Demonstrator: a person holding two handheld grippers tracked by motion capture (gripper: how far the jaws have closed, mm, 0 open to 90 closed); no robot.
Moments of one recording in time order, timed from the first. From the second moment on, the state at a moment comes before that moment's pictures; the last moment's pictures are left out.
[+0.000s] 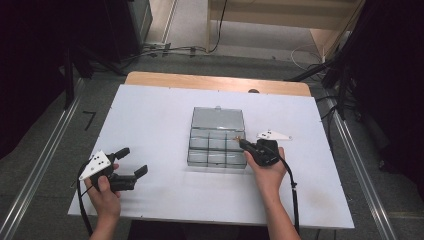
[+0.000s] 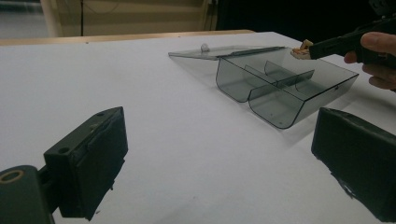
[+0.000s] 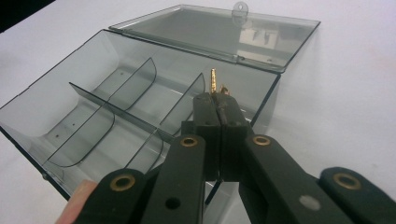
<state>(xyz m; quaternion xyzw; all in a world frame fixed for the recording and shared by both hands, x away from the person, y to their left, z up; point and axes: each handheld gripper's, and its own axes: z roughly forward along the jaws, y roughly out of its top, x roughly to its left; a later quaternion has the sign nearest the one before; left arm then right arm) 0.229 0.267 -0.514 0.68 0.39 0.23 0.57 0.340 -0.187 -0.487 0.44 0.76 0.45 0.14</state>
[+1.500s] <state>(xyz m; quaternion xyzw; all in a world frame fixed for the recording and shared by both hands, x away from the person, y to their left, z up) 0.230 0.267 -0.514 0.68 0.40 0.23 0.57 0.330 -0.181 -0.492 0.41 0.76 0.48 0.13</state>
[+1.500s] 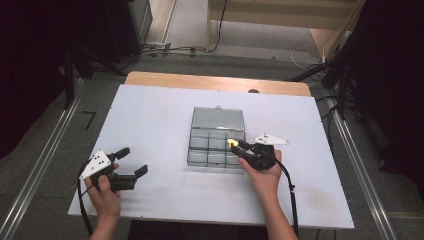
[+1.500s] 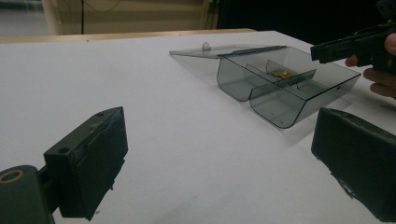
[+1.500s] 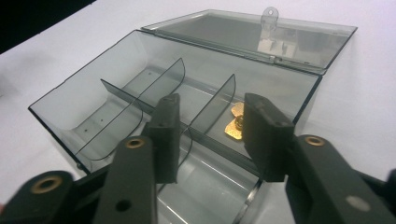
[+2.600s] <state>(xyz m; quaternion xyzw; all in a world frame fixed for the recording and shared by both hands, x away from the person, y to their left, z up) 0.231 0.265 -0.515 0.69 0.40 0.23 0.57 0.298 -0.241 -0.503 0.41 0.75 0.50 0.12</state>
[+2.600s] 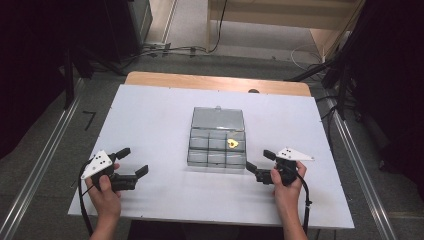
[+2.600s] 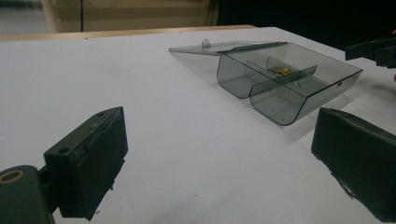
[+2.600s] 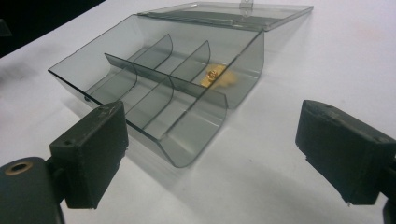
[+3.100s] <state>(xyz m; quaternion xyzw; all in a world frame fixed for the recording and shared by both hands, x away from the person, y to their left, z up) 0.233 0.263 -0.515 0.69 0.39 0.22 0.56 0.293 -0.258 -0.504 0.42 0.75 0.50 0.13</state>
